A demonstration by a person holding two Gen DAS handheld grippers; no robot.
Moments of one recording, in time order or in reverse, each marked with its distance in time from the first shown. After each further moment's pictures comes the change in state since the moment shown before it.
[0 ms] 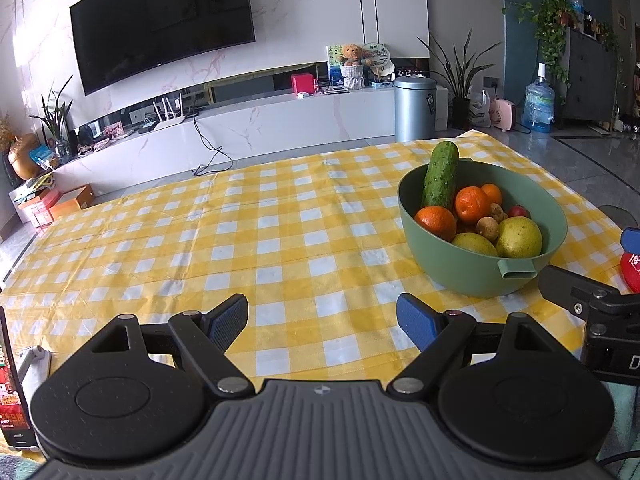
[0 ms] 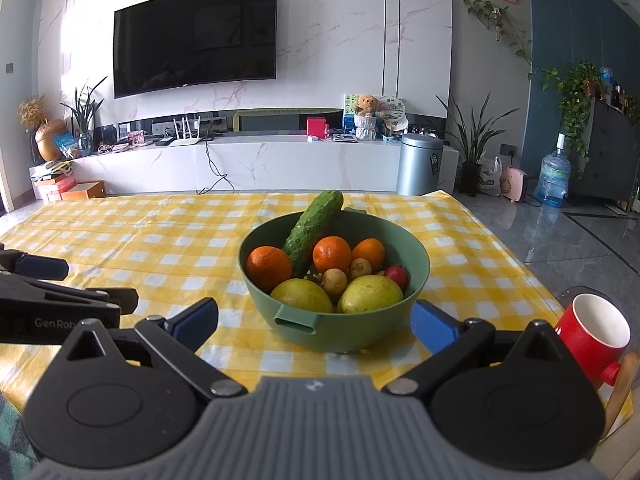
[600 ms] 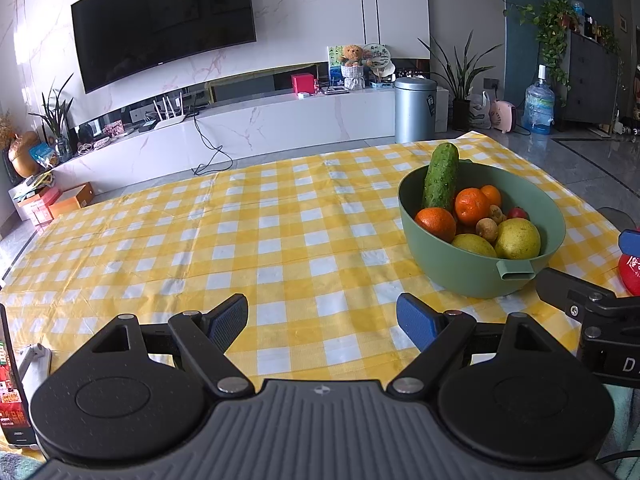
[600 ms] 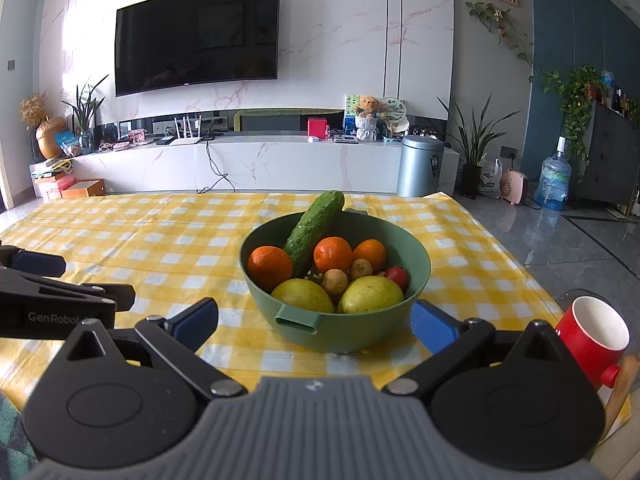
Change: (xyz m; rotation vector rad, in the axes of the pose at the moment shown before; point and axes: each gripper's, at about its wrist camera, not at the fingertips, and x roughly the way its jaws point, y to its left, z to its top) left arm -0.002 0.002 0.001 -0.003 0.001 -0.002; right arm 0.000 0.001 0.000 -0.003 0.000 -0.001
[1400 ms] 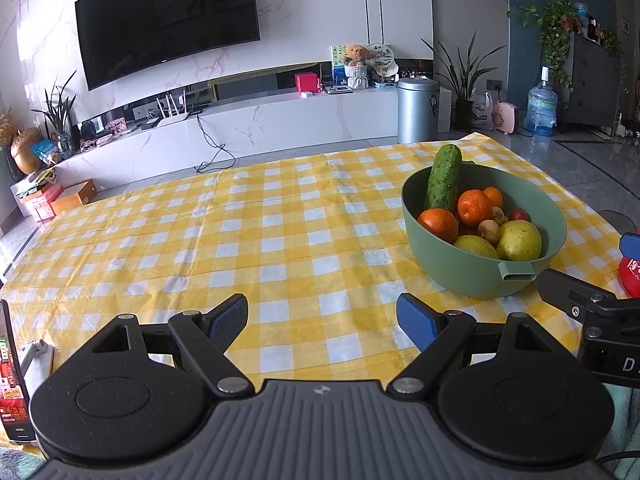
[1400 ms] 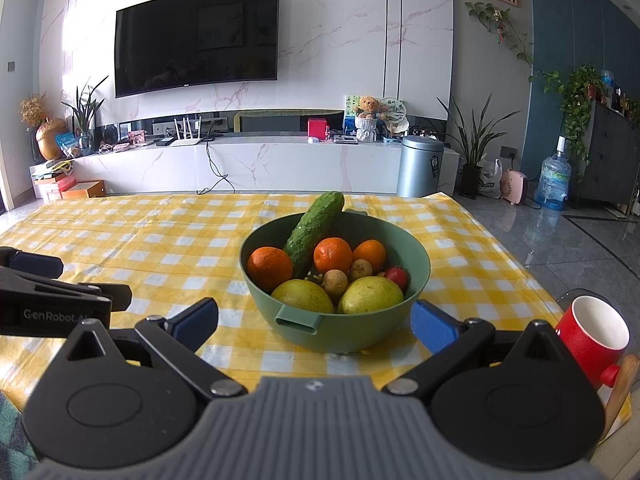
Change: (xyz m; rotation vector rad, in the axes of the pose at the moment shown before) left arm -0.002 0.002 0.000 -0.008 0.000 0.002; right arm 0.000 0.000 0.000 0.000 -0.001 0.000
